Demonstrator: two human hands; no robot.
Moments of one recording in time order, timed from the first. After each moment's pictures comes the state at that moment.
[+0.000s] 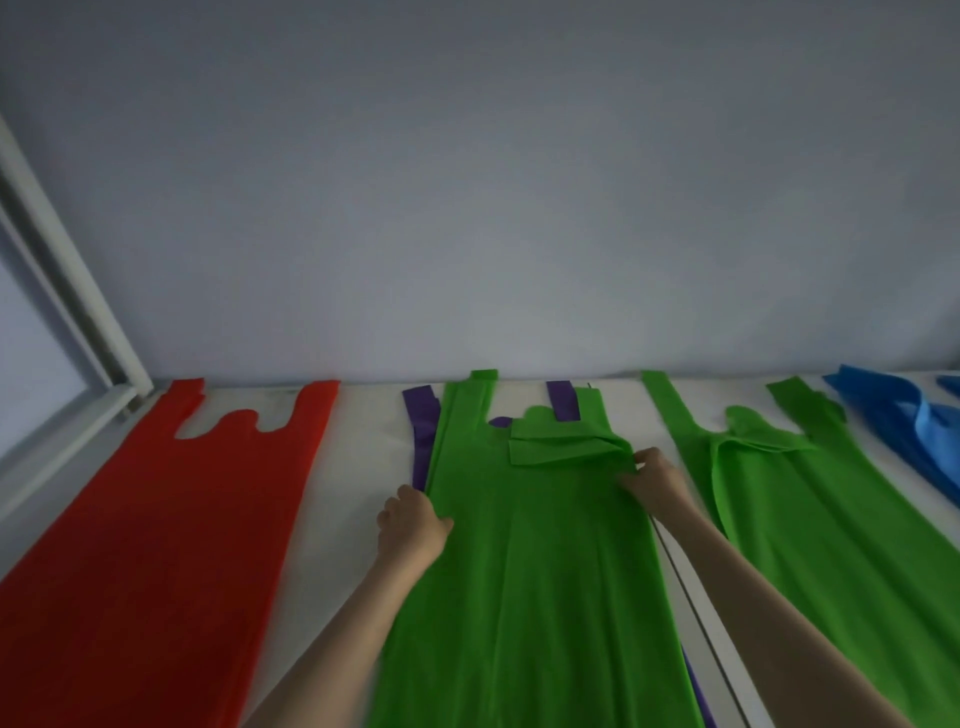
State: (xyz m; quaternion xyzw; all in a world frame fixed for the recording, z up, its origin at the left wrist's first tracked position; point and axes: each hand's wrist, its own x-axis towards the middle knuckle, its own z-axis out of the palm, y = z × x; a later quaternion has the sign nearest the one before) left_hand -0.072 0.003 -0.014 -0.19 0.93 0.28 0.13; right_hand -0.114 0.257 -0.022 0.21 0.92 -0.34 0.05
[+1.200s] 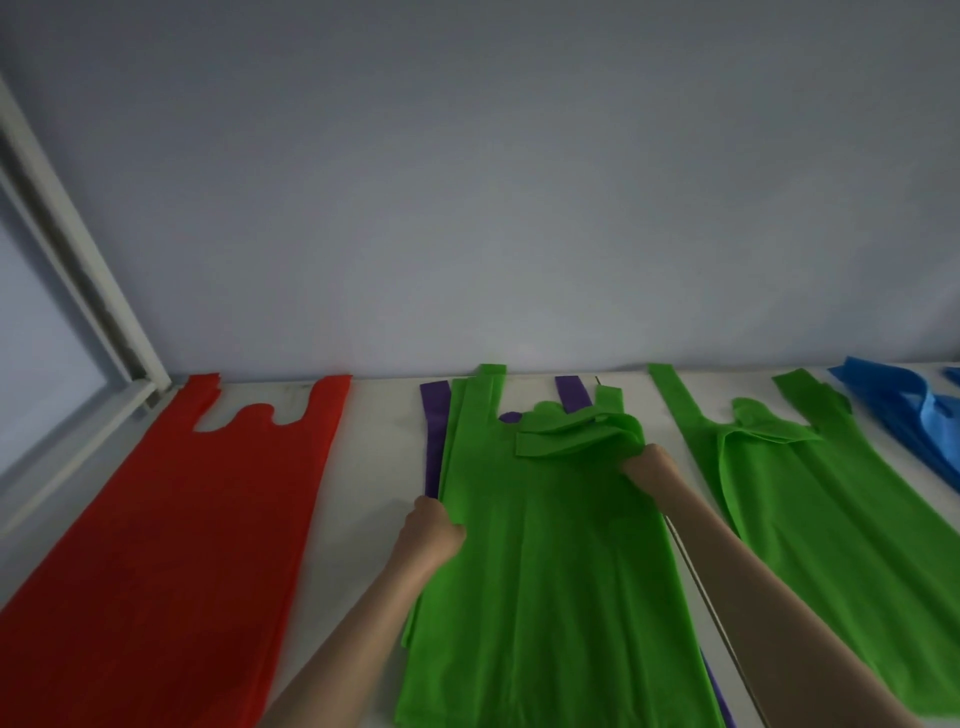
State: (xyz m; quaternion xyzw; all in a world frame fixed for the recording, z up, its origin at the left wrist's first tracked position) left_hand -0.058 -0.004 -0.019 -0.16 0.90 0.35 0.18; right_hand -0.122 0.245 -0.021 0.25 0.90 -0.33 0.11
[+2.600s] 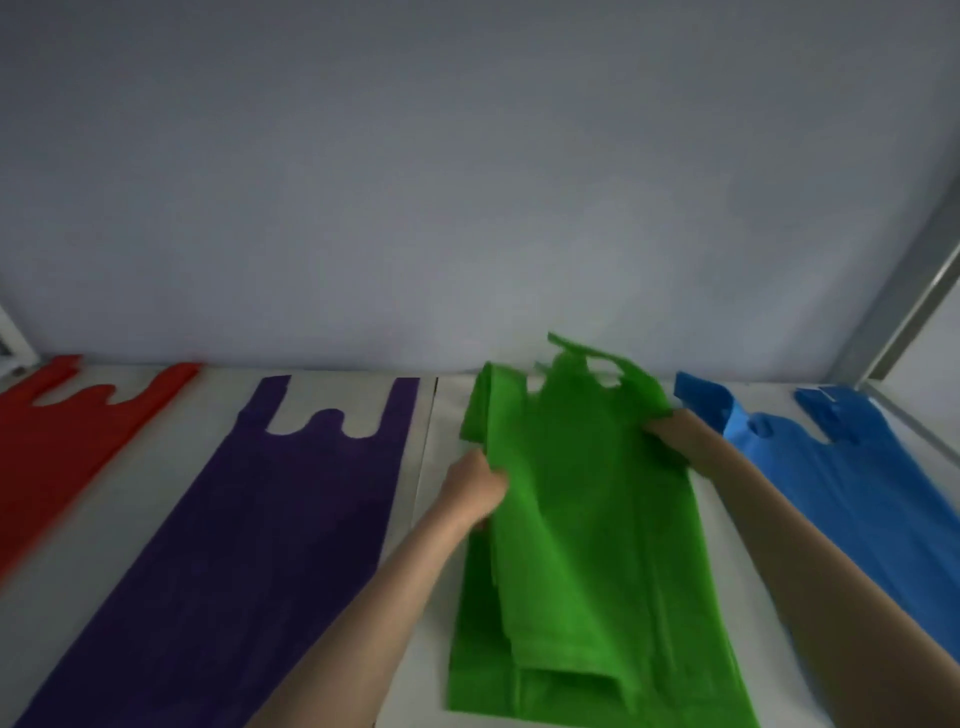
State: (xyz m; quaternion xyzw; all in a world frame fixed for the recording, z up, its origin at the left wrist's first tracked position) left_hand -0.055 0.327 0.035 -0.07 0.88 0.45 0.12; right_hand -0.132 0.558 0.040 0.16 0.90 -0.41 0.05
